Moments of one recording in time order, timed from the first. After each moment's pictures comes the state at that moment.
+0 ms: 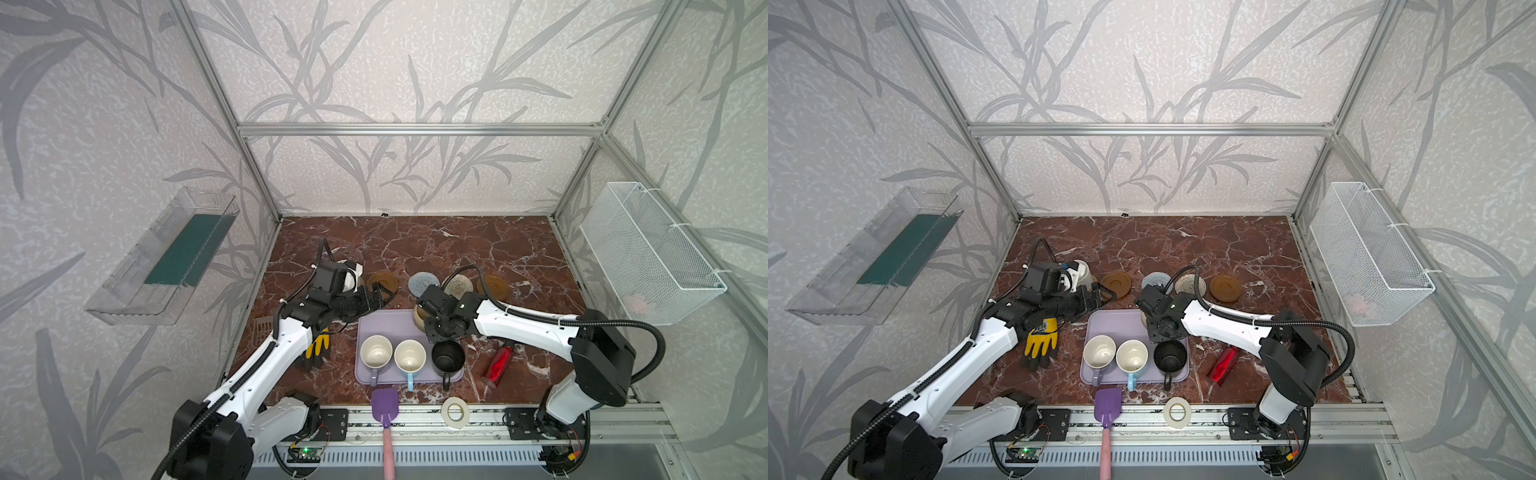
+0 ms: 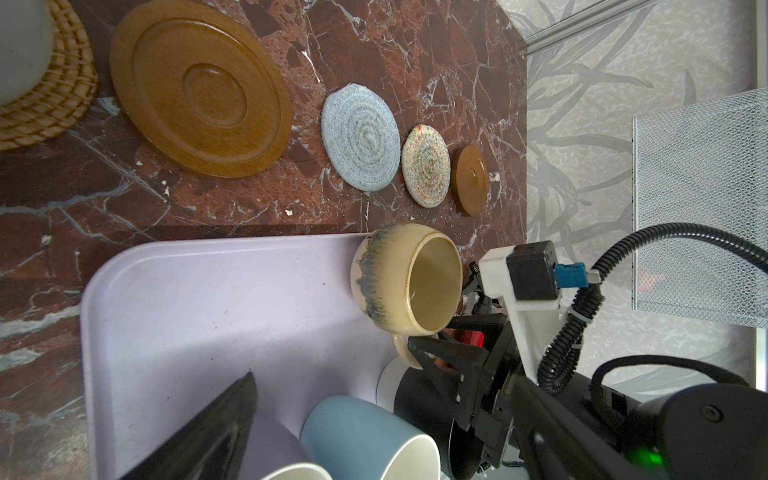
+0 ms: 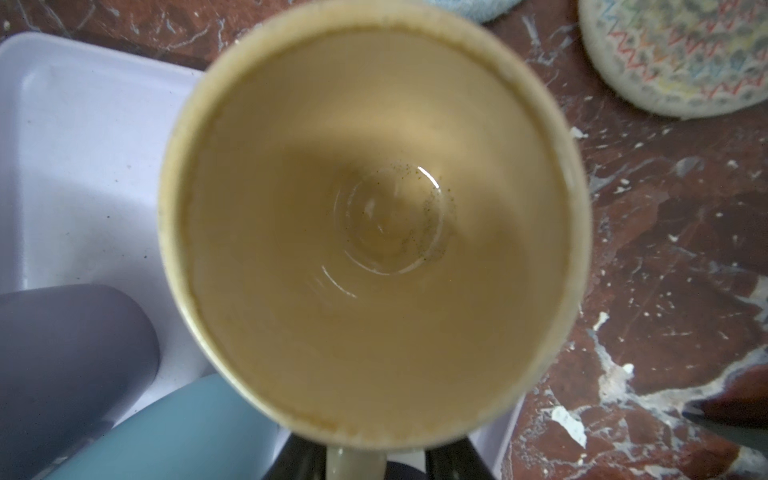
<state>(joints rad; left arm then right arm) -0.34 1.09 0.80 -0.49 0.49 -0.72 0.93 1.63 1.11 -0.72 0.11 0.69</state>
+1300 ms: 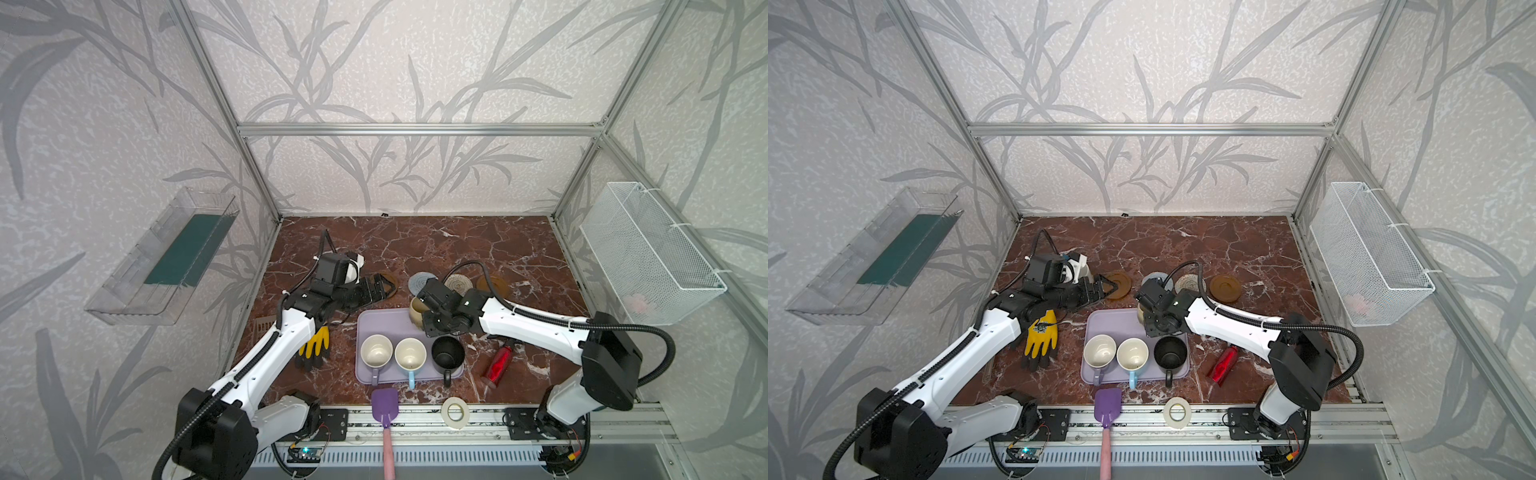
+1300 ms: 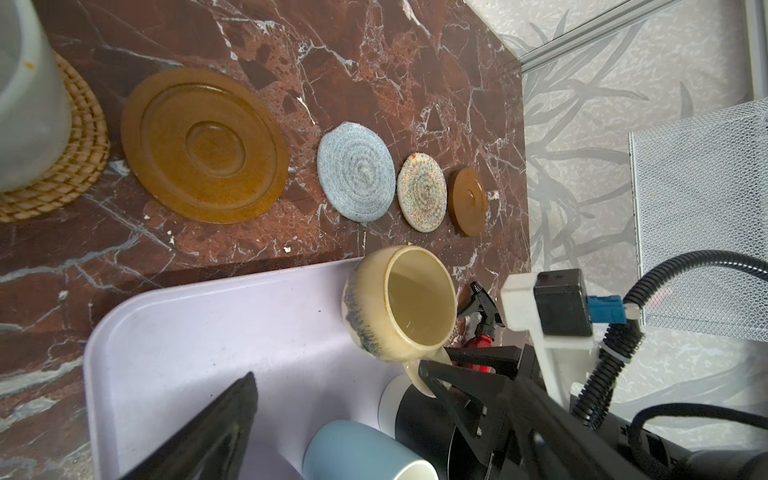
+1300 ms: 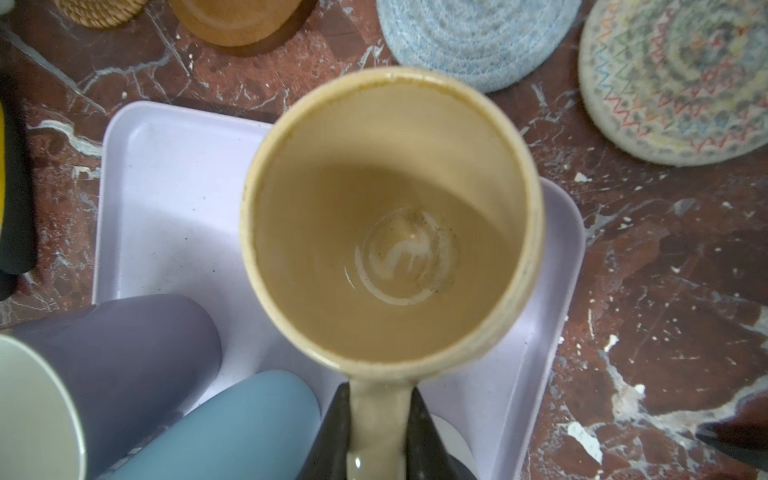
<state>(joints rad) -0.34 1.15 0.88 -0.48 0.45 -0.67 0.94 1.59 1.13 -0.69 0.10 0.69</state>
